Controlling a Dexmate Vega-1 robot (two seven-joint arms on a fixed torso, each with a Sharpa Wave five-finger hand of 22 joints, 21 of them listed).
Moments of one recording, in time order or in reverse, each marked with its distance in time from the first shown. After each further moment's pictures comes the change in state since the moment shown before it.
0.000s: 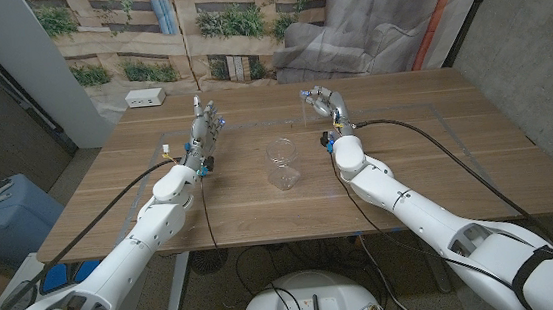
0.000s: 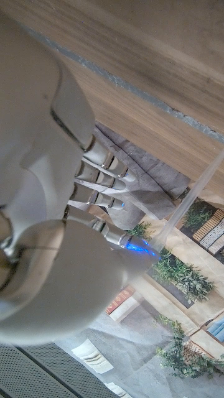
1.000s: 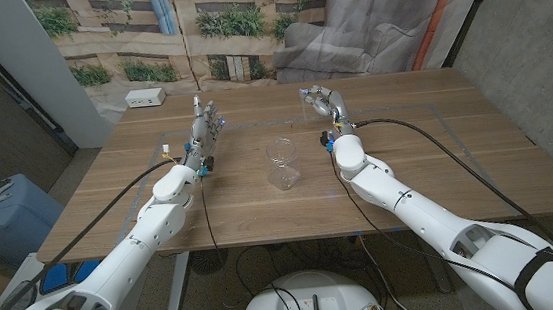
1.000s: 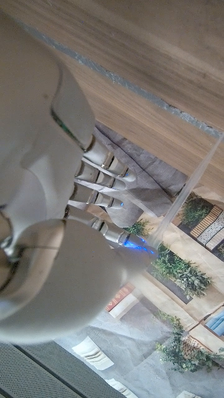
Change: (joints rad) left arm 0.000 0.000 0.000 0.000 0.000 0.000 0.000; left_hand 0.000 0.000 0.000 0.000 0.000 0.000 0.000 0.000 0.000 0.000 0.000 0.000 0.000 0.000 0.000 0.000 0.000 0.000 0.000 0.000 0.000; right arm -0.007 -0.009 0.002 -0.027 0.014 -0.005 0.024; right_hand 0.000 0.000 -0.002 -0.001 0.010 -0.092 -0.010 -0.027 0.005 -0.017 0.013 -0.003 0.000 -0.004 -0.004 0.000 0.003 0.000 0.000 0.000 0.000
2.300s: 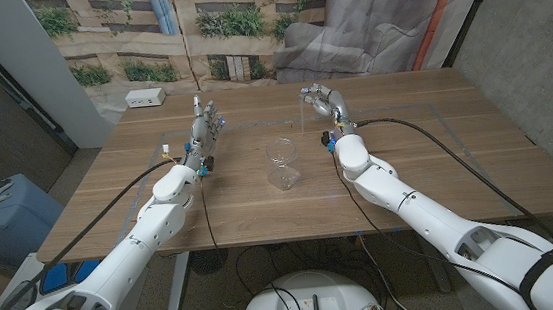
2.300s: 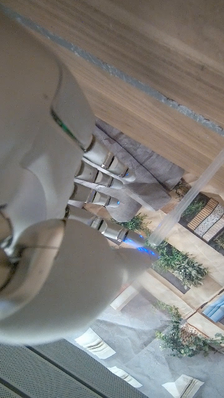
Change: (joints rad) left arm 0.000 0.000 0.000 0.000 0.000 0.000 0.000; left_hand 0.000 0.000 0.000 0.000 0.000 0.000 0.000 0.000 0.000 0.000 0.000 0.000 0.000 0.000 0.000 0.000 0.000 0.000 0.000 0.000 0.000; right arm -0.015 -0.024 0.009 -0.032 0.006 0.026 0.030; right_hand -0.010 -0.033 -0.017 0.010 0.000 -0.077 -0.001 -0.025 0.001 -0.046 0.011 -0.013 0.000 -0.030 0.002 -0.016 0.000 -0.011 0.011 0.000 0.000
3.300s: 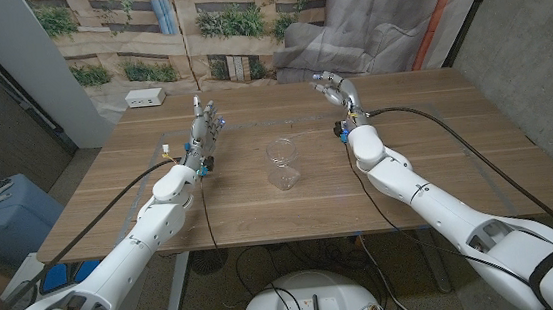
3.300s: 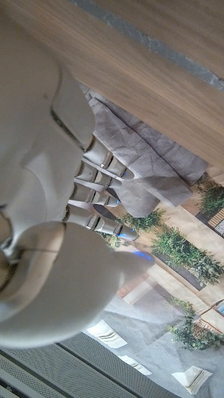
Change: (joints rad) left arm 0.000 0.000 0.000 0.000 0.000 0.000 0.000; left_hand 0.000 0.000 0.000 0.000 0.000 0.000 0.000 0.000 0.000 0.000 0.000 0.000 0.000 0.000 0.000 0.000 0.000 0.000 0.000 0.000 0.000; right arm 0.032 -0.056 0.046 0.037 0.021 0.075 0.076; right_hand -0.057 0.012 -0.020 0.020 -0.007 -0.167 0.009 -0.078 -0.008 -0.014 0.014 0.000 0.000 -0.025 -0.003 -0.019 0.000 -0.013 0.013 0.000 0.000
